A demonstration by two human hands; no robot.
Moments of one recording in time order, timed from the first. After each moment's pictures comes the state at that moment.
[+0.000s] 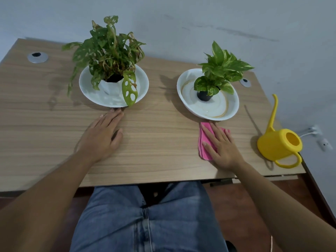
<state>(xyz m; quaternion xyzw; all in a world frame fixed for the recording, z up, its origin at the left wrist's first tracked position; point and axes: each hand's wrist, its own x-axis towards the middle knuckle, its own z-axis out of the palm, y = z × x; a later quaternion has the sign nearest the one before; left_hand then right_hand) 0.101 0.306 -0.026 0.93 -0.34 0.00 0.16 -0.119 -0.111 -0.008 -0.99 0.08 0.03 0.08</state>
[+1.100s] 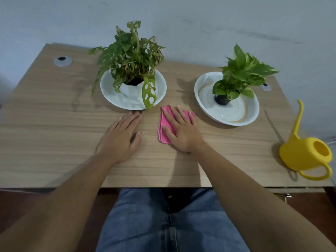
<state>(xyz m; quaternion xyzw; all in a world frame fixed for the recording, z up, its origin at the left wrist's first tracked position) 0.100 0.306 -0.032 0.92 -0.34 0.02 0.17 0.033 0.034 -0.016 -1.00 0.02 0.03 0.09</state>
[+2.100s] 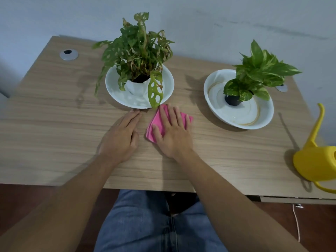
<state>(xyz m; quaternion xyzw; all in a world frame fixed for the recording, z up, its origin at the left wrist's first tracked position) 0.099 0.307 -0.030 0.92 -0.30 0.02 0.25 0.047 0.098 -0.029 -0.99 0.10 -0.01 0.11</state>
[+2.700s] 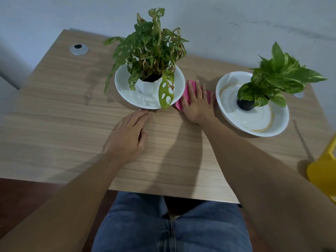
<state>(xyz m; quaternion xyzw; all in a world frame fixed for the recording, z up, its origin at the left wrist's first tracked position) 0.105 0.308 -0.026 0.93 -0.28 0.03 0.25 0.152 0.011 -0.016 -0.98 0.15 0.06 0.12</state>
